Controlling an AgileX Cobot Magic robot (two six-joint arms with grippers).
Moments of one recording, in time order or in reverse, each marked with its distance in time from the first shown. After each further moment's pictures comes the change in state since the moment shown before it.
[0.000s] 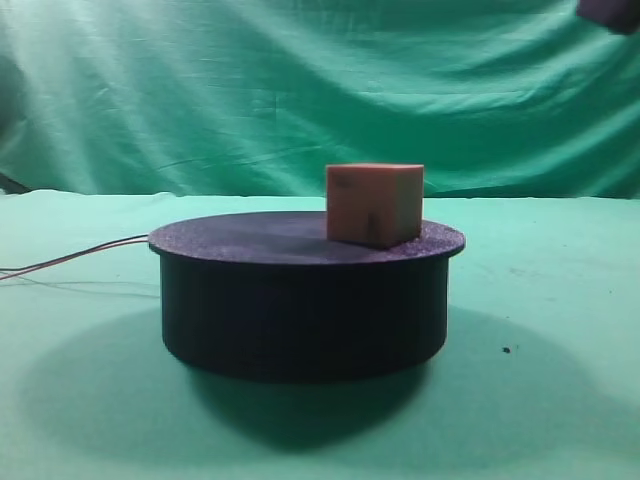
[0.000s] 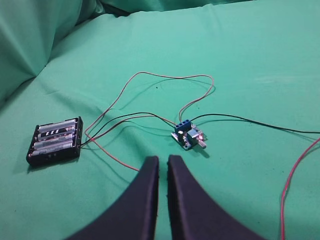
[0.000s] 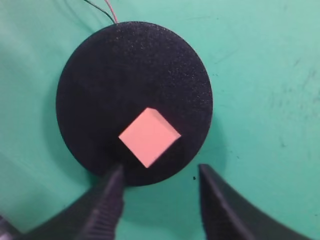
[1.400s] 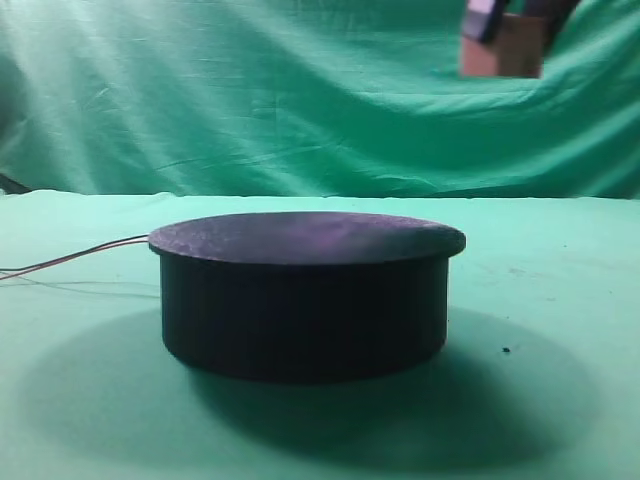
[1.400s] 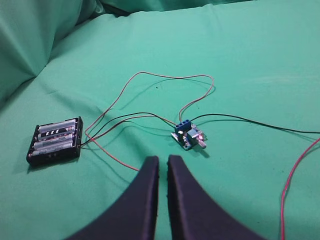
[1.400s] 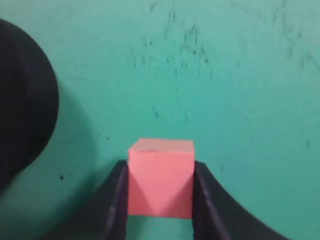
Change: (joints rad) left arm 0.000 0.000 0.000 0.000 0.000 0.000; right arm -0.202 0.067 0.135 -0.094 -0.110 0.043
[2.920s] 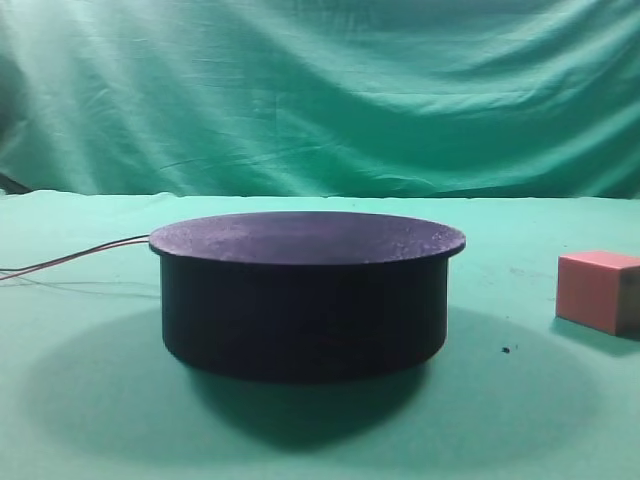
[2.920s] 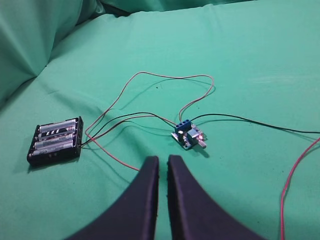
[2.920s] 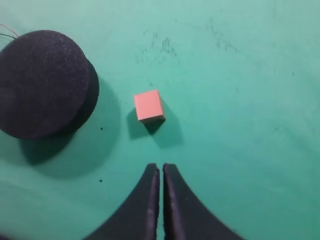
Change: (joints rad) left arm 0.000 0.000 0.000 0.000 0.000 0.000; right arm -0.002 -0.714 0.094 -0.079 0.275 0.157
